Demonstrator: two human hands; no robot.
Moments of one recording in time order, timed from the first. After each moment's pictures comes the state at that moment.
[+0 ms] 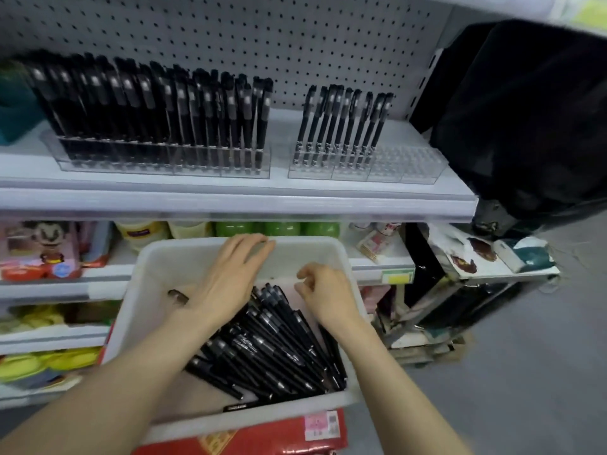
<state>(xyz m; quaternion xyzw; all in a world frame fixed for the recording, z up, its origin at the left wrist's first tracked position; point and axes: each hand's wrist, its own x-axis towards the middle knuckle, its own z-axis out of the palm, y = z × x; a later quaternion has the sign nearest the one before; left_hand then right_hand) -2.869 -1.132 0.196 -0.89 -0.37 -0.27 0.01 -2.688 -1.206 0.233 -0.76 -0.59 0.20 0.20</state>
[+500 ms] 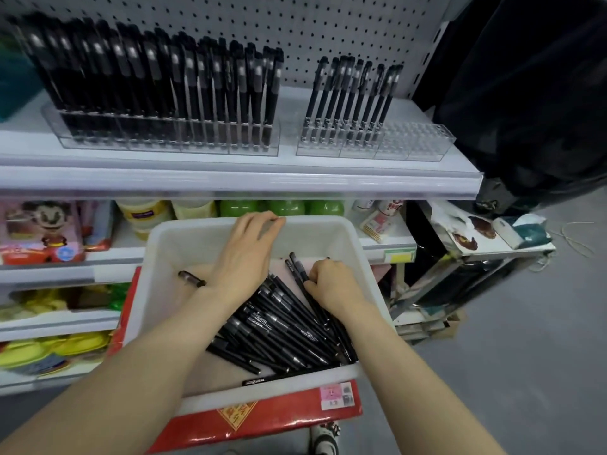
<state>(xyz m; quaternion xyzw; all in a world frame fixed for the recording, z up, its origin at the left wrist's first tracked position) -2.863 -1.138 0.198 -0.88 -0.39 -0.28 -0.02 -2.697 -1.206 0.212 -0.79 -0.57 0.20 0.05</state>
